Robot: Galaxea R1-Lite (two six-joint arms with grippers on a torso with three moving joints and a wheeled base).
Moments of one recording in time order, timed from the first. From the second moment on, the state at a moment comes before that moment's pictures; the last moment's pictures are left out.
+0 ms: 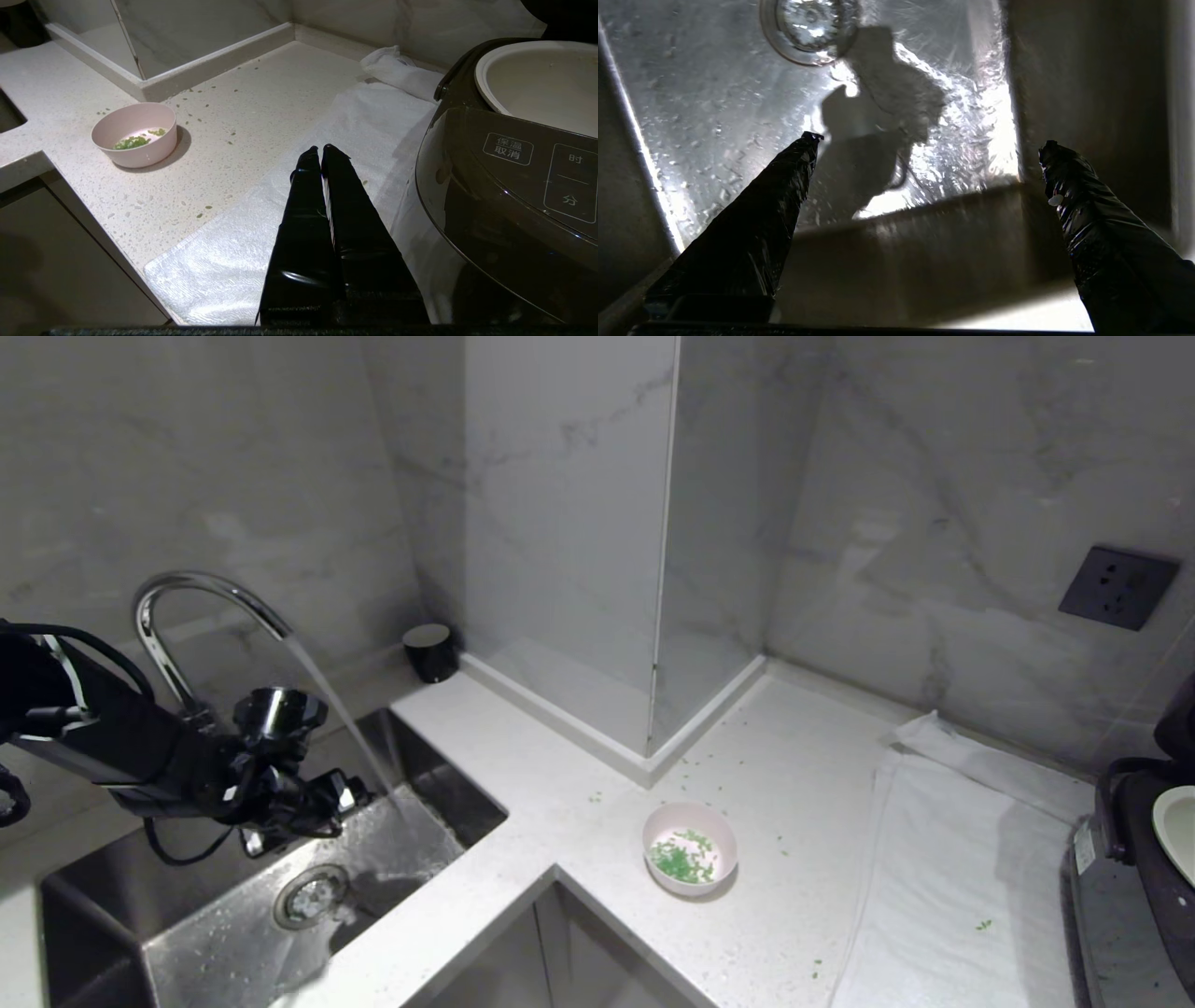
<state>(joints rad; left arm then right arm) -0.01 2.08 -0.99 -0.15 0.15 -0.54 0.00 0.00 -0.01 0.02 0.00 0.00</state>
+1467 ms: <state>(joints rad) -0.66 2.29 -1.50 -0.14 0.01 -0.40 0.00 0.00 -0.01 0.02 0.00 0.00</state>
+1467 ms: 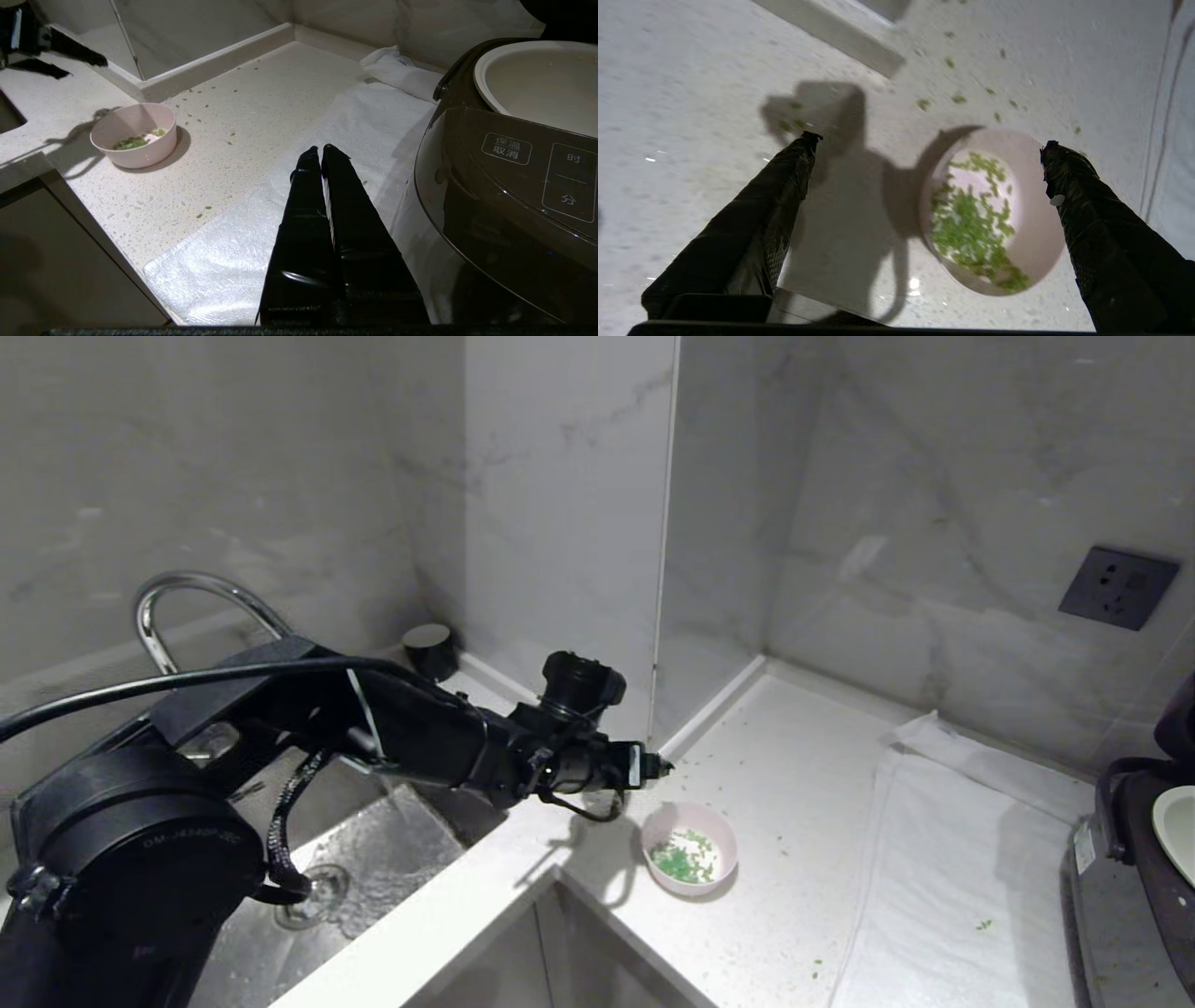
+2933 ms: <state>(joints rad) -0.76 2.44 -1.52 -0.07 0.15 -0.38 0.00 0.00 -0.01 0.02 0.00 0.00</state>
